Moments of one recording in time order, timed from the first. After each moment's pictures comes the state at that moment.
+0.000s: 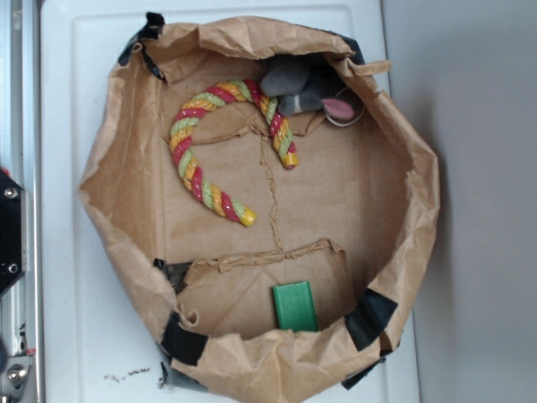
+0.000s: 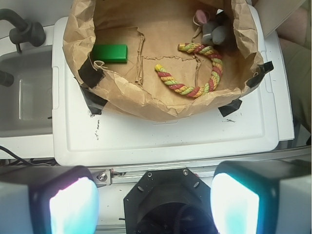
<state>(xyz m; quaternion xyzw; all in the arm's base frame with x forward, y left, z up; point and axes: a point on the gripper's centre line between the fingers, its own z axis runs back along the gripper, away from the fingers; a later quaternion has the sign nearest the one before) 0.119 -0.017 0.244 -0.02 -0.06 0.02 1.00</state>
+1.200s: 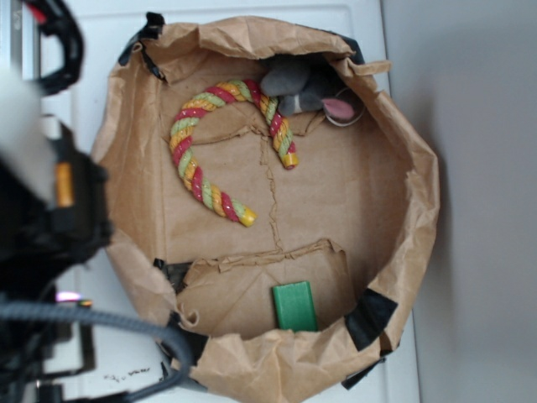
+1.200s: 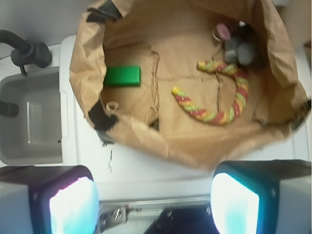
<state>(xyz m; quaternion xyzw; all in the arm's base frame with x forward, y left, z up) 0.179 -0.024 0.219 -0.04 -0.07 0.02 1.00</state>
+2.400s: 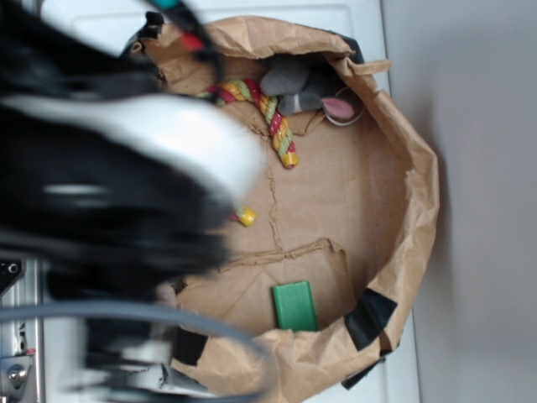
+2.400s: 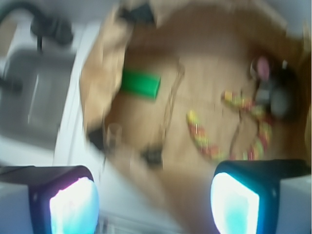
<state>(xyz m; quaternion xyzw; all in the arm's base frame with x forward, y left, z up) 0.239 -0.036 0.190 -0.06 -0.07 -0.09 0.99</state>
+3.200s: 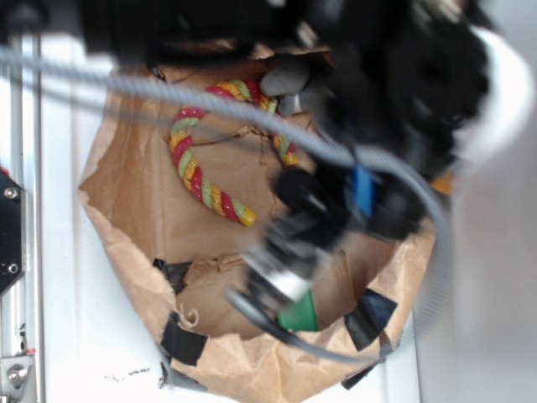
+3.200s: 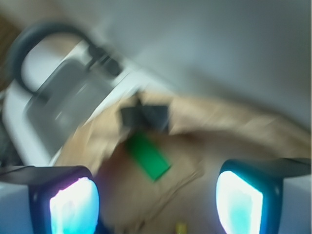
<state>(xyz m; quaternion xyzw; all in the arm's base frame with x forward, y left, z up) 0.288 -0.017 0.169 -0.19 -0.12 -0.42 0.88</state>
